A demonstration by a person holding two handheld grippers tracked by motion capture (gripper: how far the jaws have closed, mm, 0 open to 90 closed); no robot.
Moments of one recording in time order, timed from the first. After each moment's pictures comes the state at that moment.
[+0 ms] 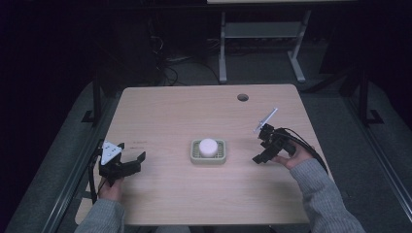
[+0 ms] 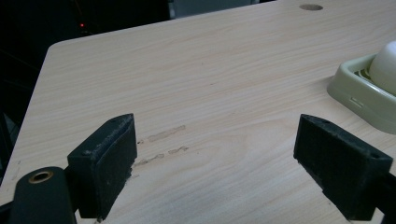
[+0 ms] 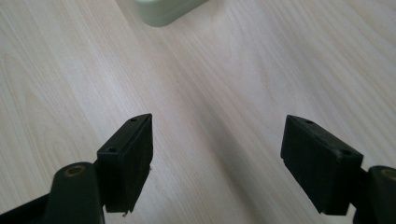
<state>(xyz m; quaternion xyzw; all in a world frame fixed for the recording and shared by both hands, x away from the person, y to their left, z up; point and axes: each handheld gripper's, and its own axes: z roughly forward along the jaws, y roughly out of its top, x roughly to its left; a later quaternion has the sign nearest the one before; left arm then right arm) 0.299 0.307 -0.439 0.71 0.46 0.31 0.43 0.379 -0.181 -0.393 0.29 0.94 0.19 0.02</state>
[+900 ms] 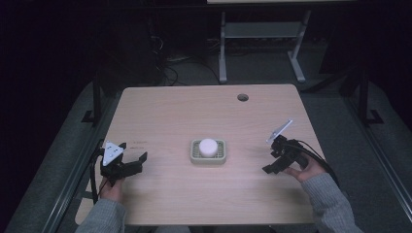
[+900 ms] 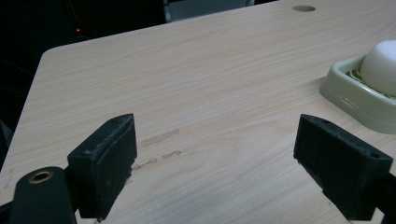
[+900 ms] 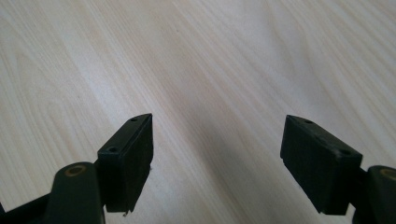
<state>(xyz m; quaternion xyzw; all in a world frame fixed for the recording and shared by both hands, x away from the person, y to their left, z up) 0.298 0.303 -0.438 0.72 0.44 0.32 0.43 0.350 -0.213 -0.411 0.31 0.93 0.21 0.02</state>
